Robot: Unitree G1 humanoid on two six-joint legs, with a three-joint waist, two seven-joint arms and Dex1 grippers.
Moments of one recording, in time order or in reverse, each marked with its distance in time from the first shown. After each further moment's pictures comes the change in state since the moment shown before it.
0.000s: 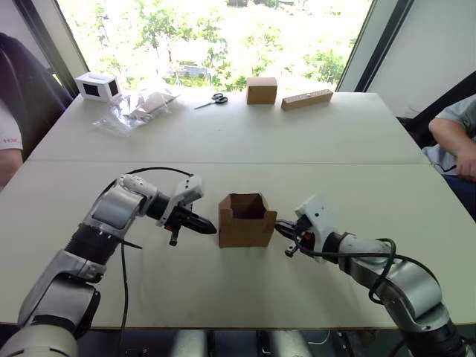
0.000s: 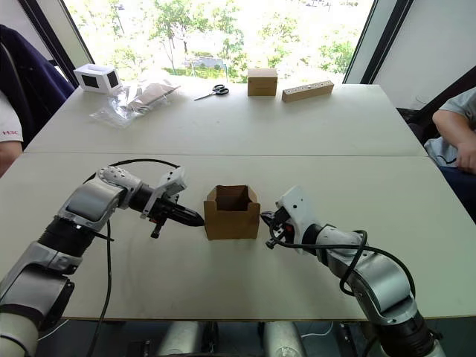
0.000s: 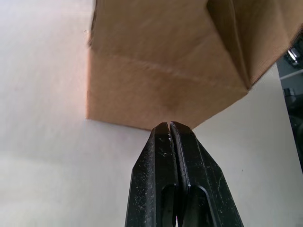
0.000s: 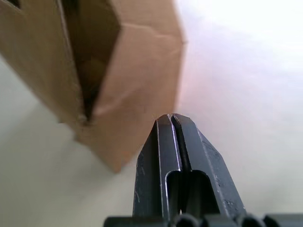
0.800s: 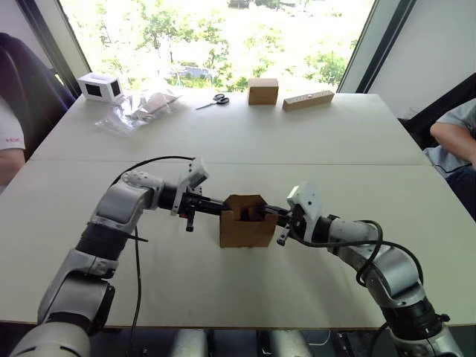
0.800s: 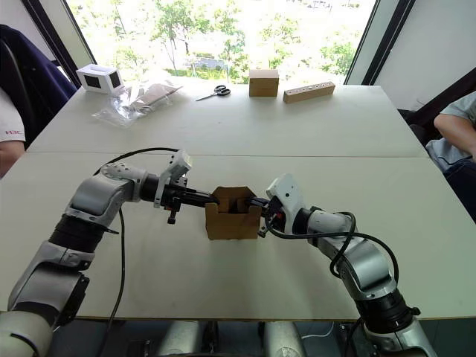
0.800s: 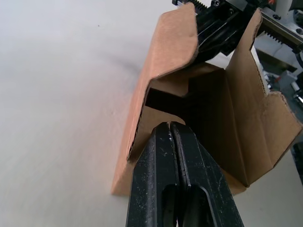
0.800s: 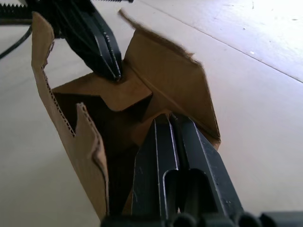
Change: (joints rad) left arm -0.019 -0.105 0.062 -0.008 -0.066 -0.014 0.148; right arm -0.127 0.041 0.102 0.161 -0.070 -0.234 0.257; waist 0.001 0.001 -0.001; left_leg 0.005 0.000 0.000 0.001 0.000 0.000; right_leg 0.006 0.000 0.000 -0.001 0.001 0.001
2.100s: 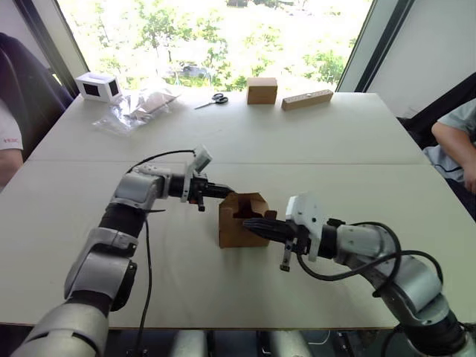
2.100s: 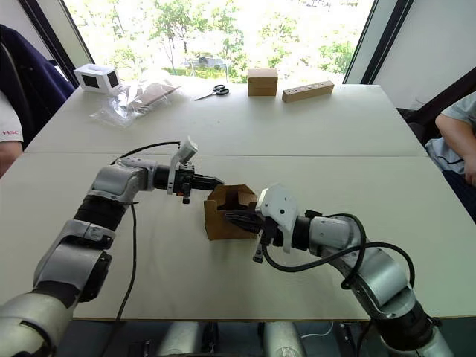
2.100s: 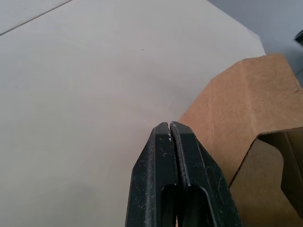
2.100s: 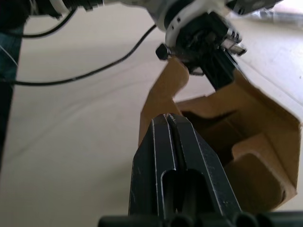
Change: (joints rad) left arm -0.171 -0.138 0.032 0.389 0.021 -0.052 0.015; right arm 0.036 -0.069 0.039 -0.194 0.066 -0.001 0.058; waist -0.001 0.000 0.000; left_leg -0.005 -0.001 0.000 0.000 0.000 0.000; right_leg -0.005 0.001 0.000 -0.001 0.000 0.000
